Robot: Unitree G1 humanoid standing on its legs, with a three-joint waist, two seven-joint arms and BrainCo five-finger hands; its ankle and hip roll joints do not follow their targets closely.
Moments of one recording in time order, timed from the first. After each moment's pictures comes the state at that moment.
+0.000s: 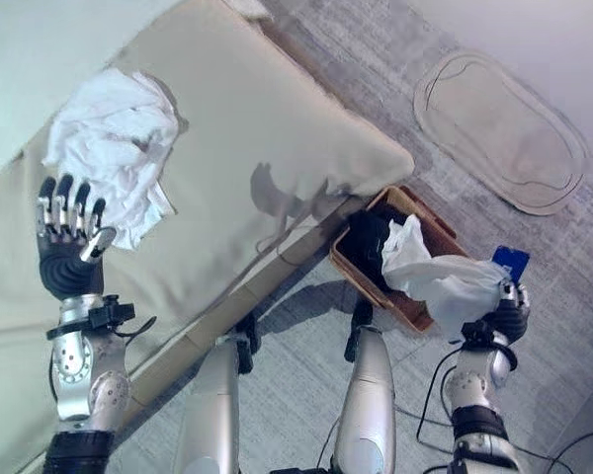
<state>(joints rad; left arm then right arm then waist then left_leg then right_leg) -0.06 0.31 0.10 -0.11 -0.59 -0.50 0.09 -0.30 -0.35 -0.30 0.72 1.07 -0.47 -0.01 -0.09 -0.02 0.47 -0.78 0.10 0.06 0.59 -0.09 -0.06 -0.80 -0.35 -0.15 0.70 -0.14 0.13</state>
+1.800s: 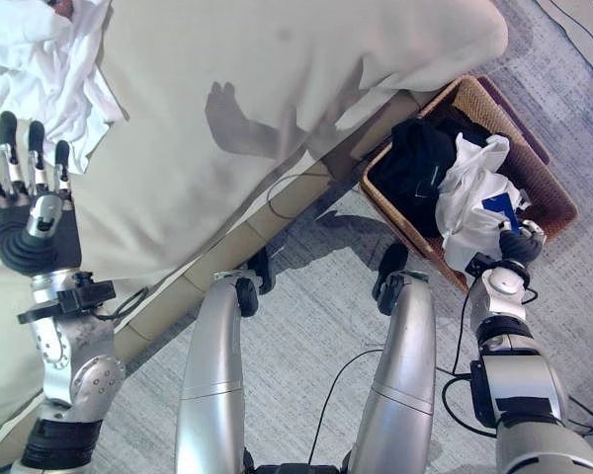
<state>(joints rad) -0.11 0.43 0.02 -0.29 -0.72 -0.58 0.20 -0.78 -0.58 -0.05 1.23 0.54 -0.33 -0.43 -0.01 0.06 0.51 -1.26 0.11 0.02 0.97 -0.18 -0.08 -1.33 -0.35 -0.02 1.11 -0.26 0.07</state>
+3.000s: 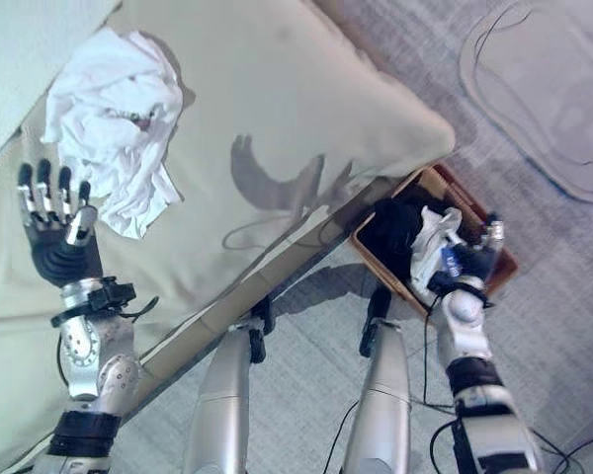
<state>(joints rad) -0.13 0.33 0.02 0.04 -0.58 -0.60 0.29 -0.37 -0.34 0.03 0.66 0.44 -0.42 -0.41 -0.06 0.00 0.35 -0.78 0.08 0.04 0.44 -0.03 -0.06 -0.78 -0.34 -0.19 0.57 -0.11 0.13</state>
